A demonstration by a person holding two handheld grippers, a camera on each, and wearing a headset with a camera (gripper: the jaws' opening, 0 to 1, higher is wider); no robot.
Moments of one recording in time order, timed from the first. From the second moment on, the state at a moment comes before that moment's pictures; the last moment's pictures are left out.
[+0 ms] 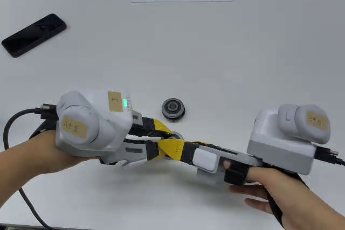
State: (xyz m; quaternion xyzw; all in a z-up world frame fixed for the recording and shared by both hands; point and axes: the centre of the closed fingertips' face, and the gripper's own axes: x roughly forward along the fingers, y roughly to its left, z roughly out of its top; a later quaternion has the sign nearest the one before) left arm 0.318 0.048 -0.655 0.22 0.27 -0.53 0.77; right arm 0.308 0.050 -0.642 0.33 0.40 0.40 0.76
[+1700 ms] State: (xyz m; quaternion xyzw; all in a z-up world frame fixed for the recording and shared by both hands) left arm 0.316 0.047 -0.655 0.22 0.27 -0.53 0.77; right arm 0.319 0.033 -0.664 0.32 0.42 0.37 0.76
